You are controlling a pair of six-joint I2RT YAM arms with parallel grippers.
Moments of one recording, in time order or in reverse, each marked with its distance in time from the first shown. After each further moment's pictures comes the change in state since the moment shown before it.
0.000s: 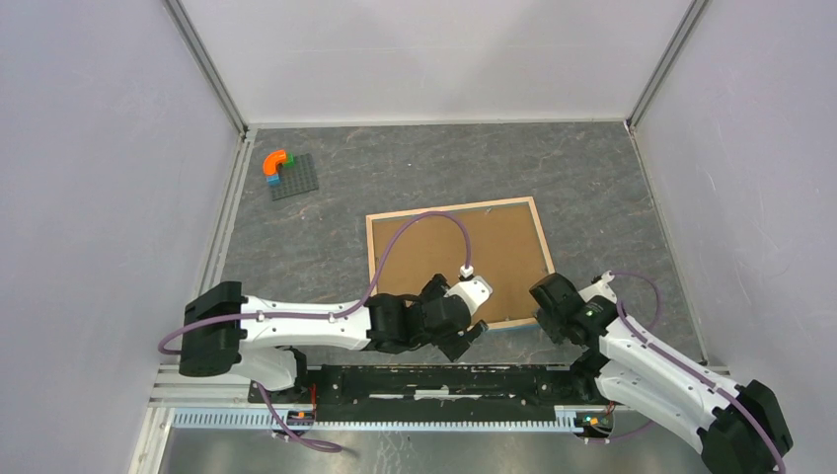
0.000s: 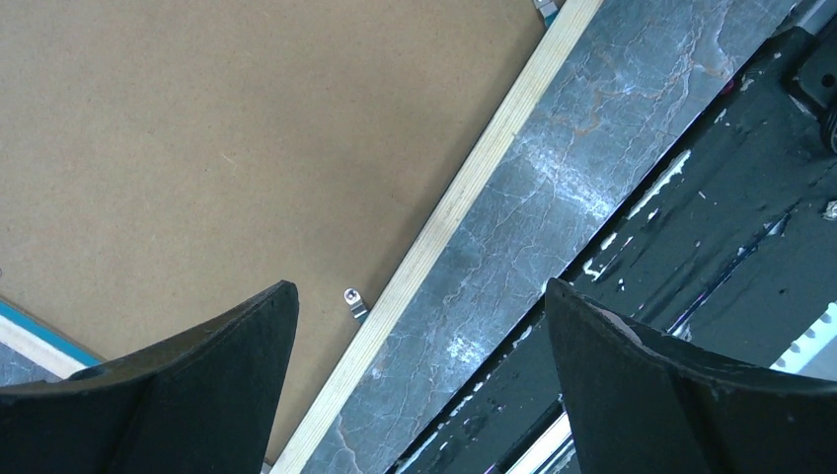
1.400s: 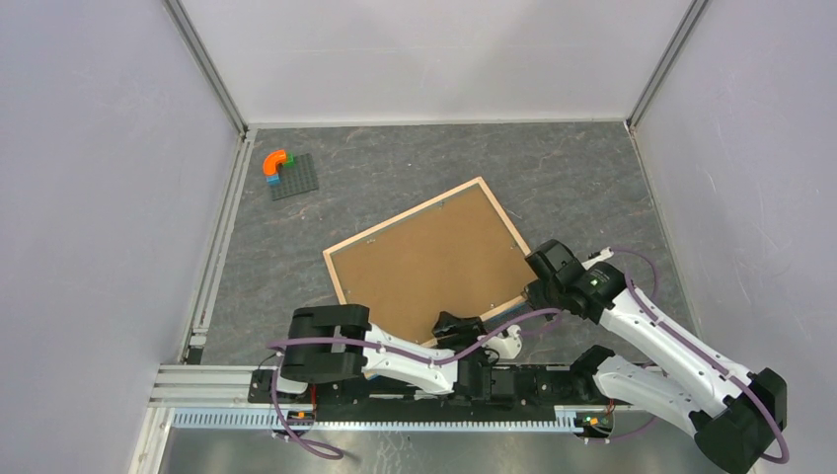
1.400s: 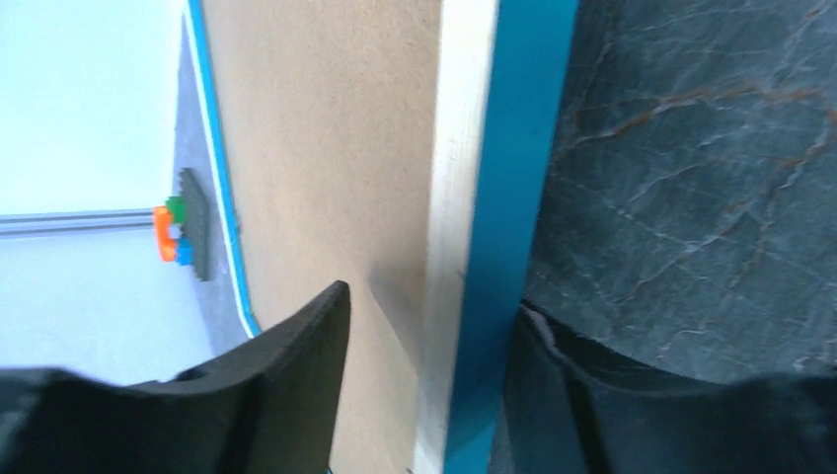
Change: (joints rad) left arm -0.239 0.531 0.262 -0.281 -0.681 -0.024; right arm -0.002 0.128 0.362 -0.198 -0.122 0.111
